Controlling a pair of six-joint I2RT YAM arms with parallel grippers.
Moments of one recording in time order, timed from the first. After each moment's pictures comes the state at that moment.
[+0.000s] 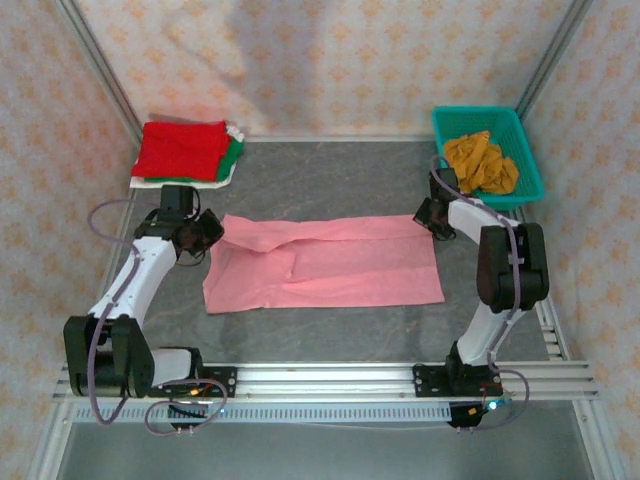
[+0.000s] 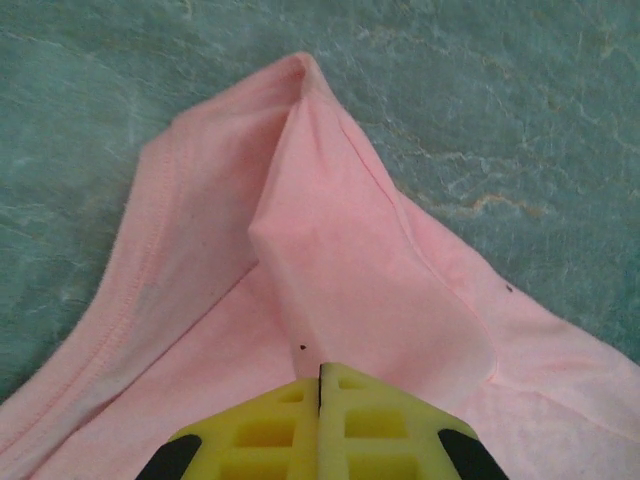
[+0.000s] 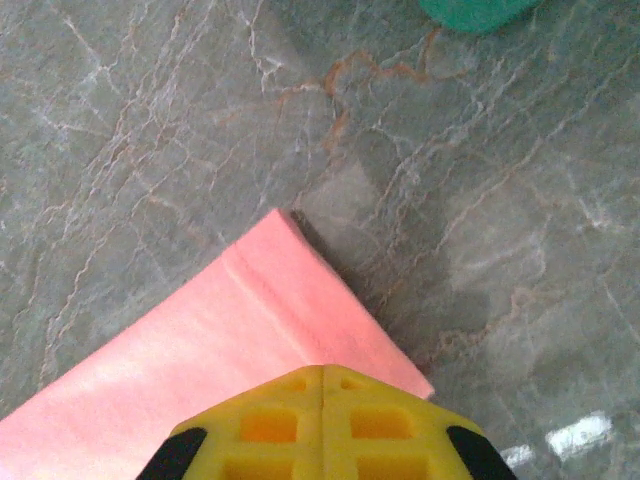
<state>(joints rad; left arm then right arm) 0.06 1.26 0.91 -0.63 0.18 -0.74 0.06 1.78 1.13 -0.46 0.07 0.62</state>
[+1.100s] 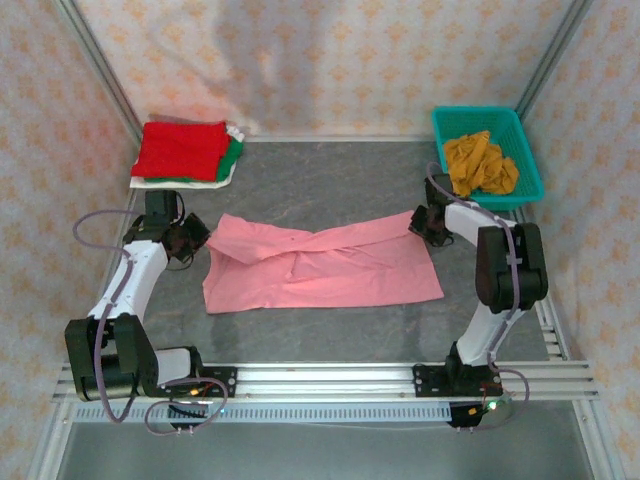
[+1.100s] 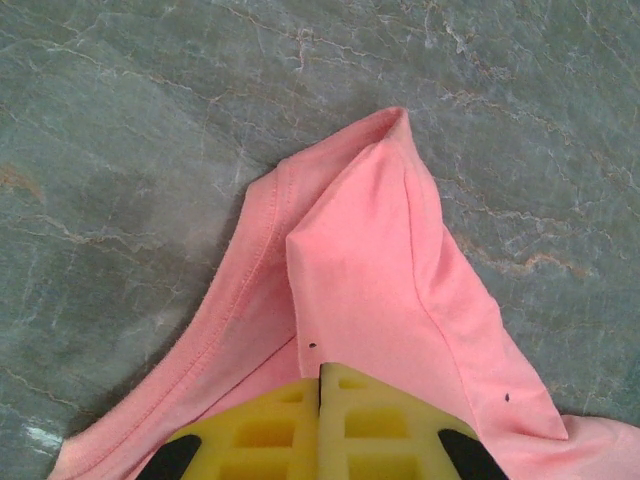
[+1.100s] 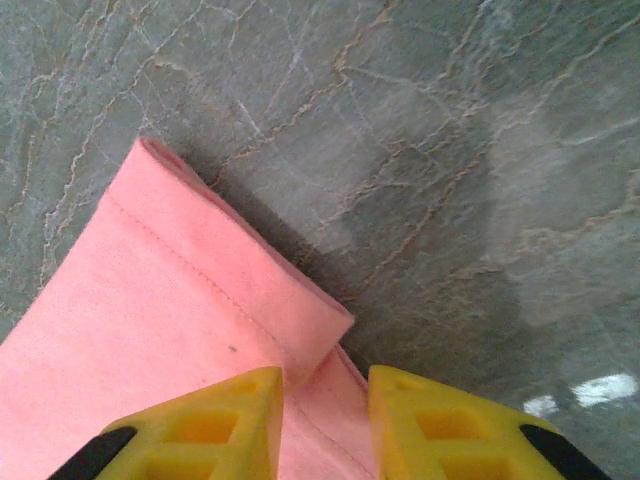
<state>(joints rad) 0.17 1.26 0.87 -0.61 0.18 -0.72 0.09 1.80 1.09 -0.46 -0.04 0.64</state>
